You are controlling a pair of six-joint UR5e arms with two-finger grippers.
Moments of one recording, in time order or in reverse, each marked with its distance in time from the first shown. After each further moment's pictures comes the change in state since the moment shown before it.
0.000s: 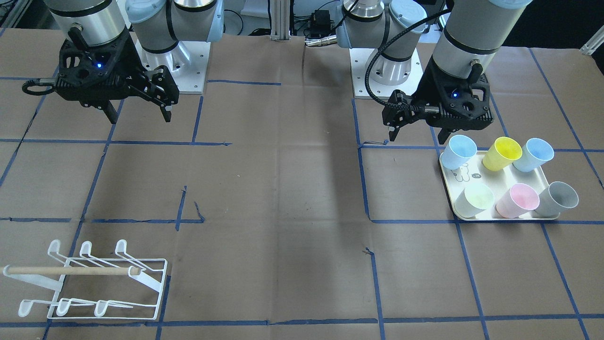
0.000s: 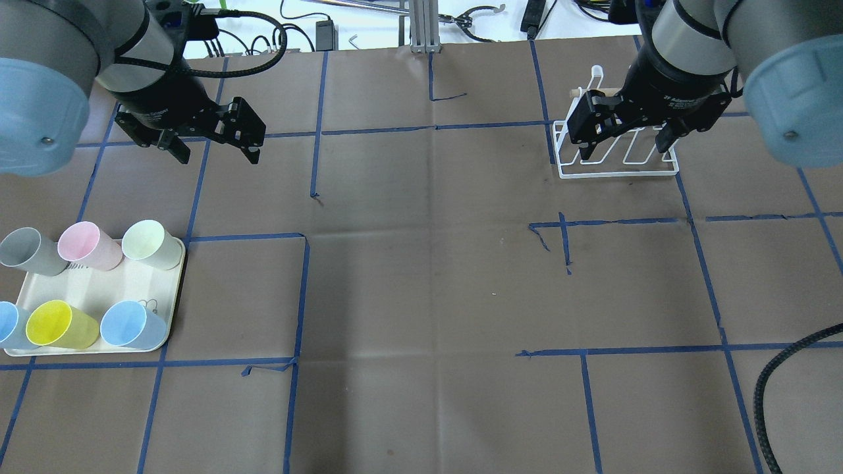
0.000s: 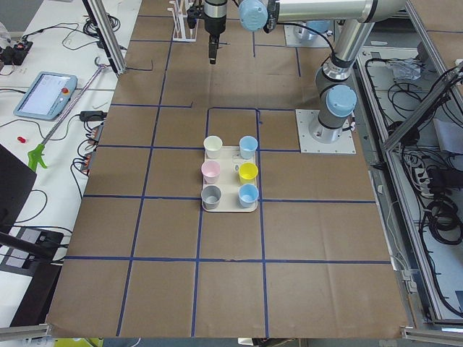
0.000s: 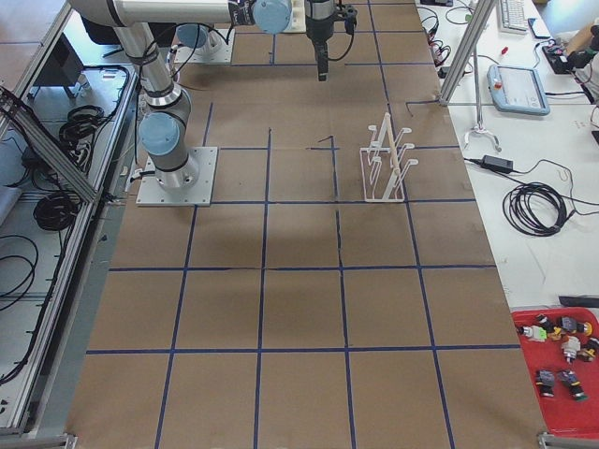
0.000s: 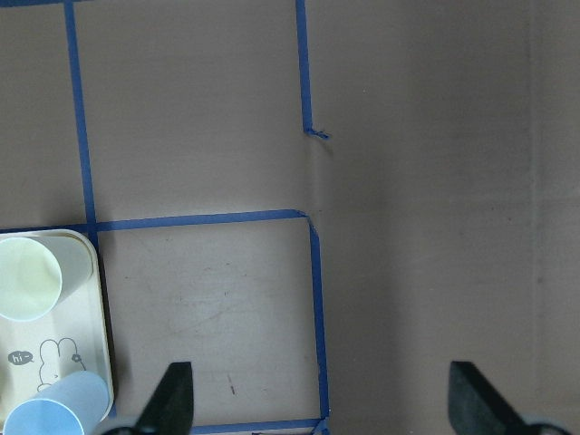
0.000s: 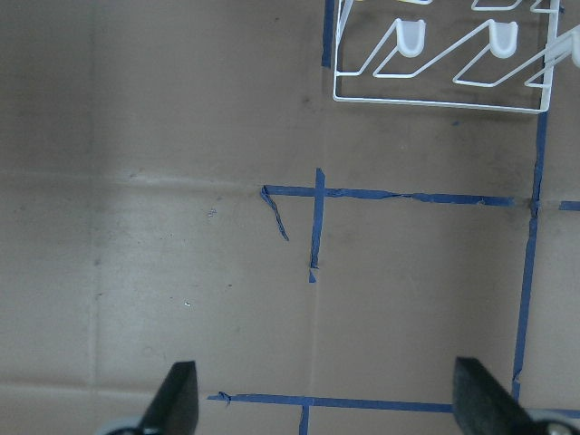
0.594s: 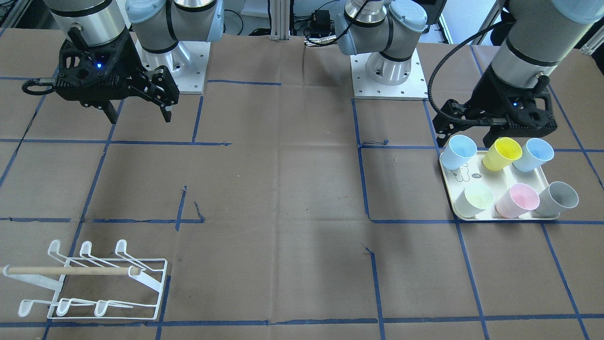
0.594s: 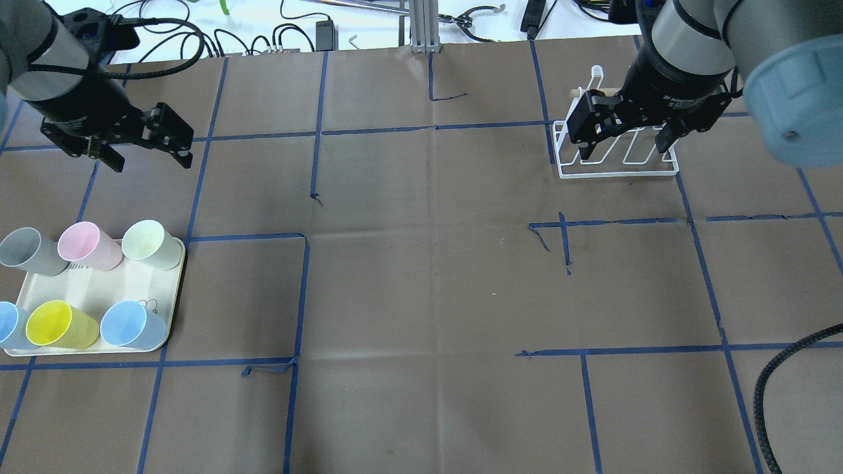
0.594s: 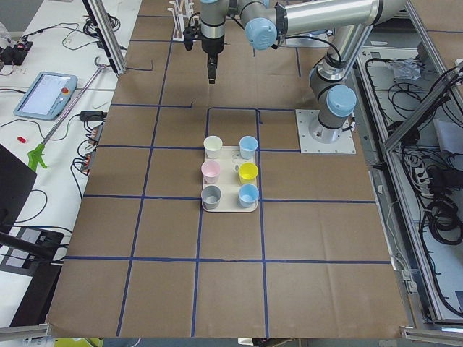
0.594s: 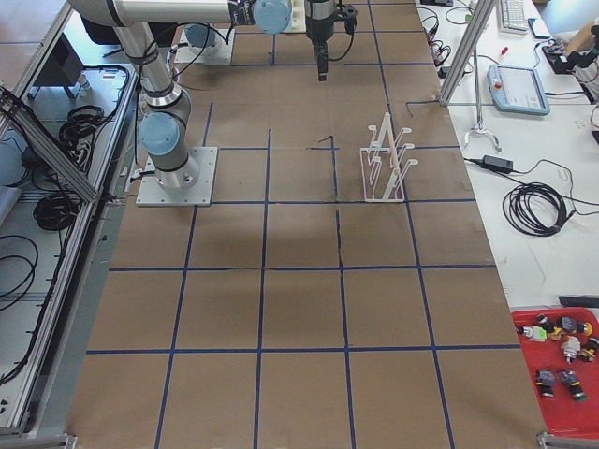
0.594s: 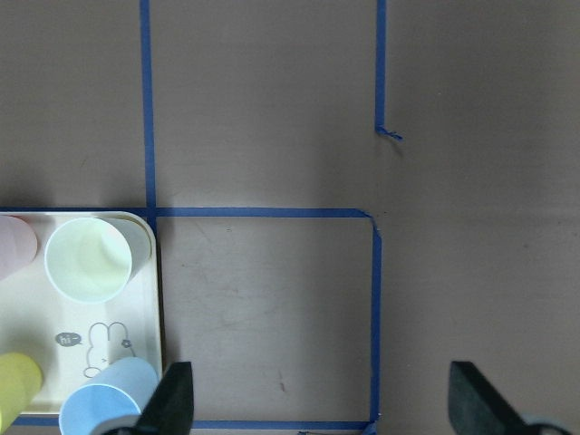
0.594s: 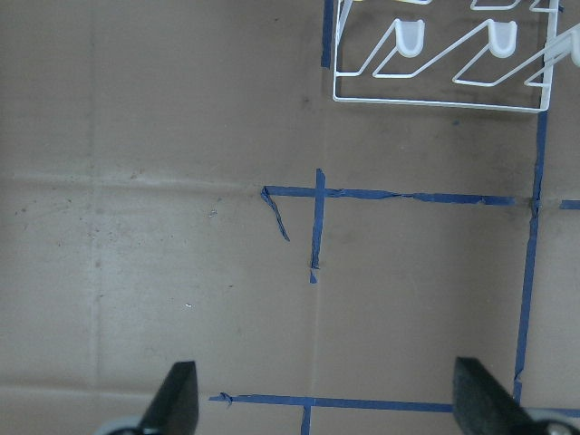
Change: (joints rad) left arm 0.227 0.013 -0.036 0.005 -0.003 0.173; right arm 0.000 0.000 0.000 -0.001 0.001 0.006
